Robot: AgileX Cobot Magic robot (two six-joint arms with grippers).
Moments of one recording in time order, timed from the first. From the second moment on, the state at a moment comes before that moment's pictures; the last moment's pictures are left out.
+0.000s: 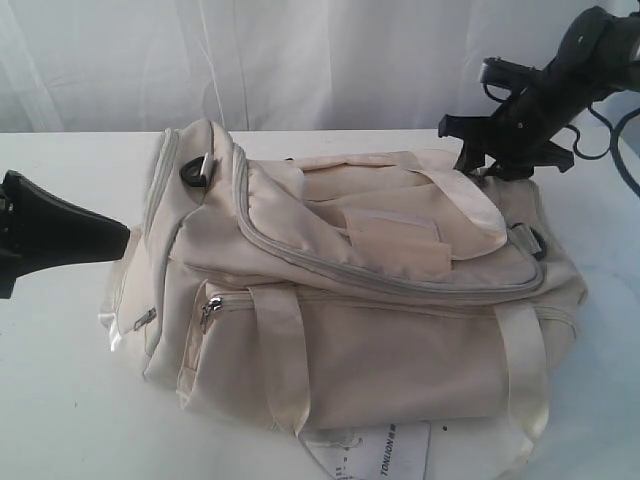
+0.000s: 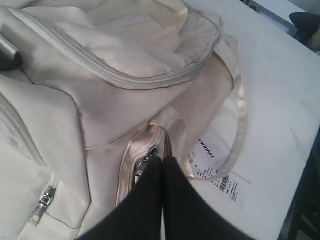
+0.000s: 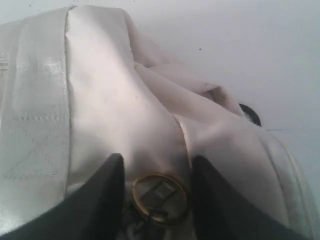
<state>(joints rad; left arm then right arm) -0.15 1.00 -0.77 -1.00 0.97 1.09 0.18 2.21 -1.82 0.36 0.88 -0.05</state>
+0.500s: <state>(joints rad) -0.15 1.00 -0.77 -1.01 0.97 1.09 0.18 2.15 -1.82 0.40 0.88 -0.05</state>
